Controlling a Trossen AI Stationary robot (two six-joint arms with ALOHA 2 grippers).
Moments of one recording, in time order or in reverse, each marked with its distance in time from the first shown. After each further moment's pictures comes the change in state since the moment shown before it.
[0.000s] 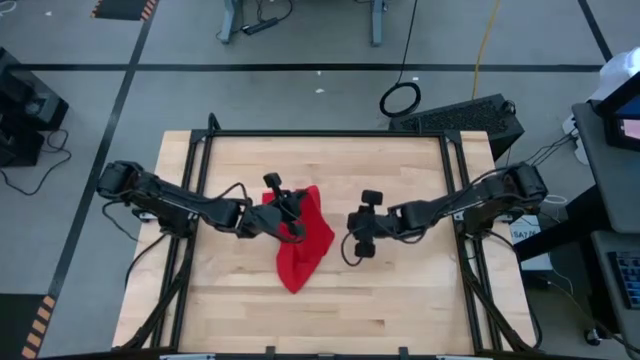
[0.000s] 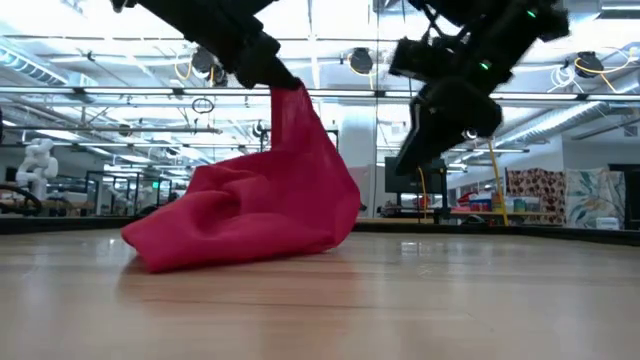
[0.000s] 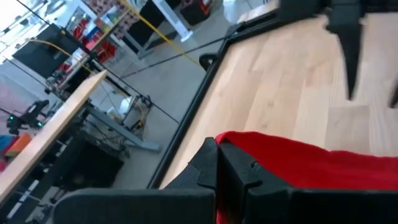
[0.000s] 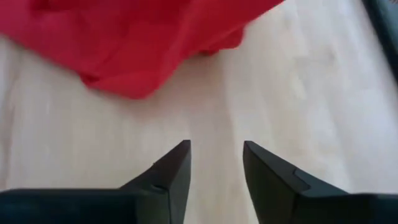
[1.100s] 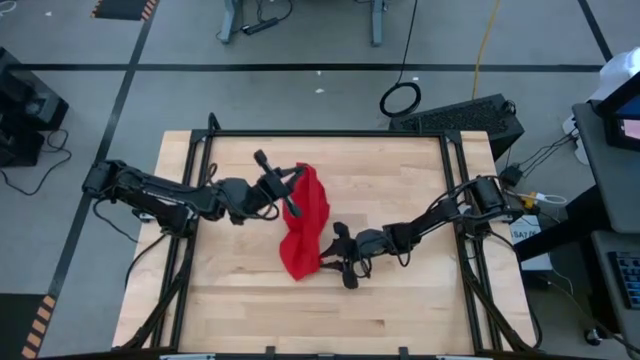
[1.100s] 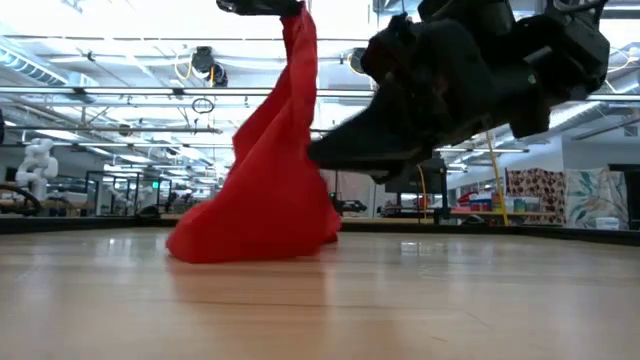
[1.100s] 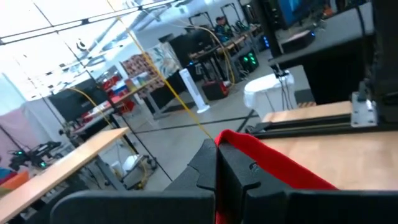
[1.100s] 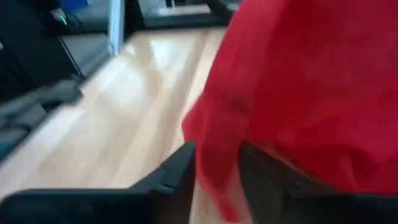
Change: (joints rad) left arm 0.078 -0.142 0.000 0.376 0.104 0.210; right arm 0.054 0.334 -0.137 1.054 -0.372 0.036
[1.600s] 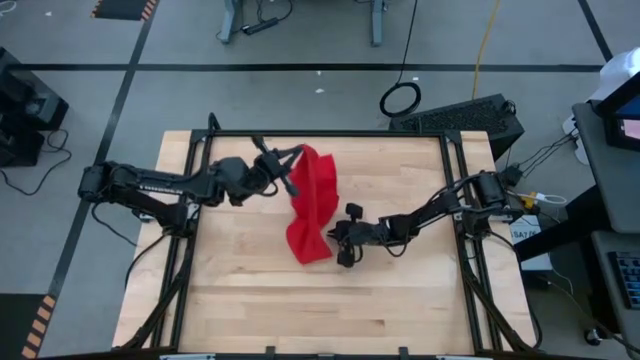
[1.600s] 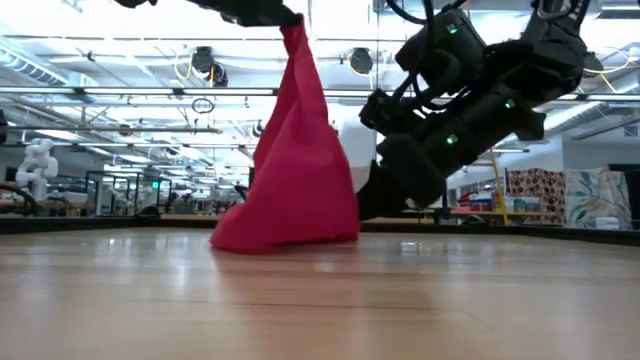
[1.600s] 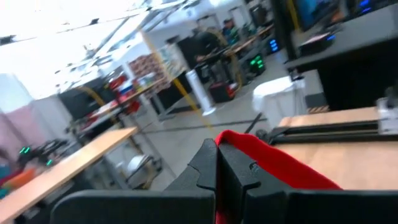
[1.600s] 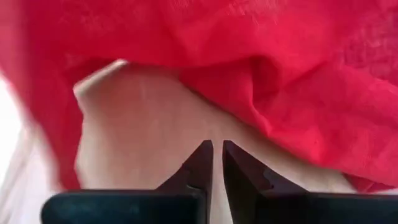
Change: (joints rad) left arm 0.161 -0.036 0.000 -0.031 0.142 -0.017; right arm -0.090 -0.031 0.001 -0.311 0.275 0.009
